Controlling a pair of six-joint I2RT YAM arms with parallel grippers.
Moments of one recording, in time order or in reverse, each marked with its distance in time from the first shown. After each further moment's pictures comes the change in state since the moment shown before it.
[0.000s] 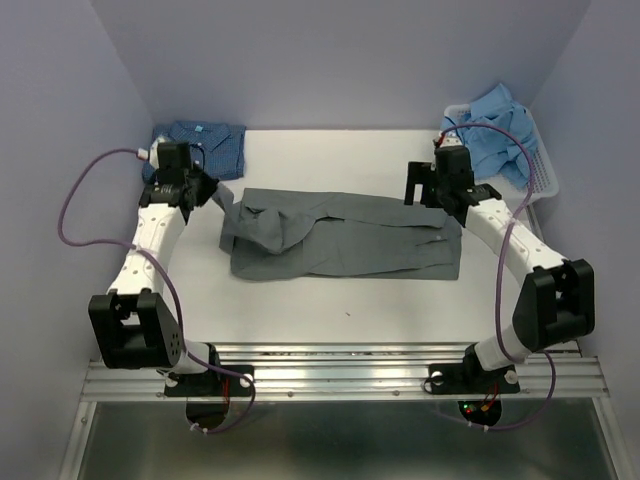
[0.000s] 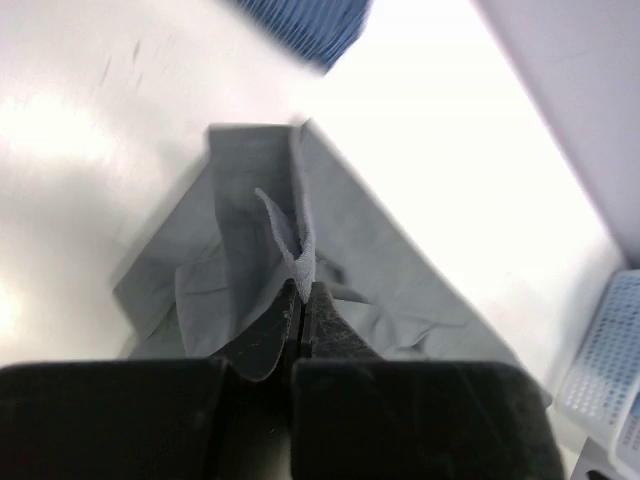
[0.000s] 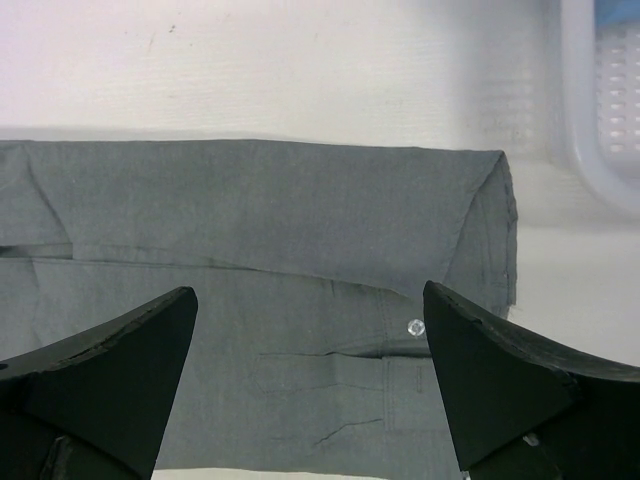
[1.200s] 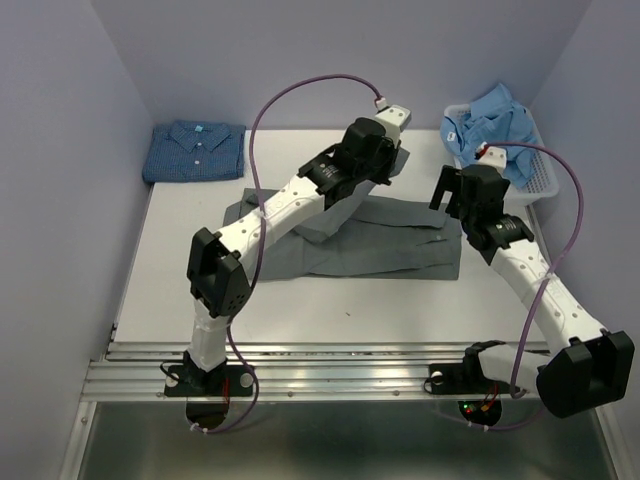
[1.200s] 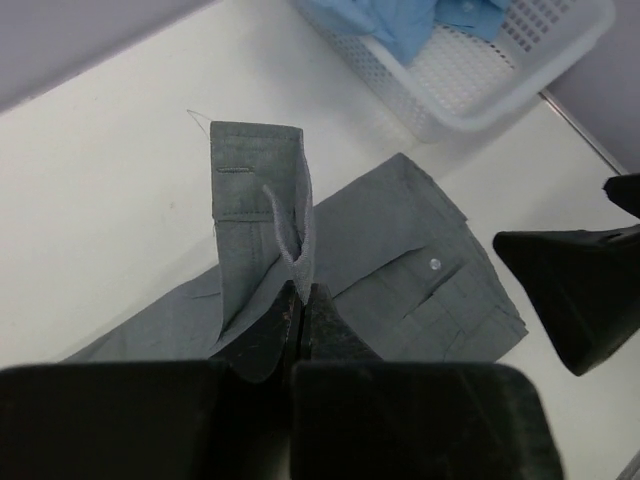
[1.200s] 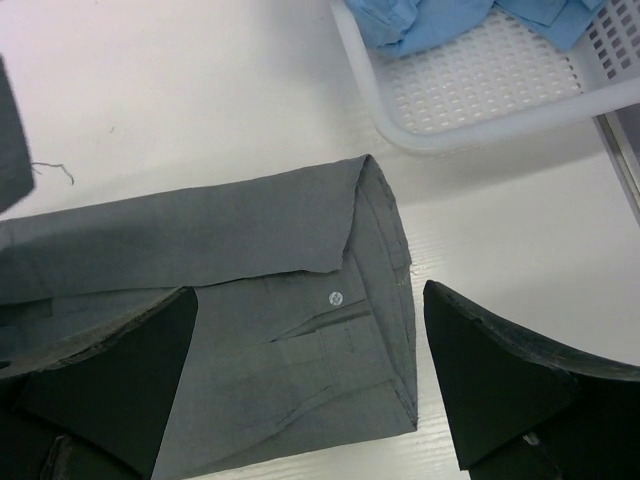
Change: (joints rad) left arm -0.843 0.545 0.776 0.100 -0.051 0.634; right arm 0.000 -0.370 -0.196 0.020 0.253 0.088
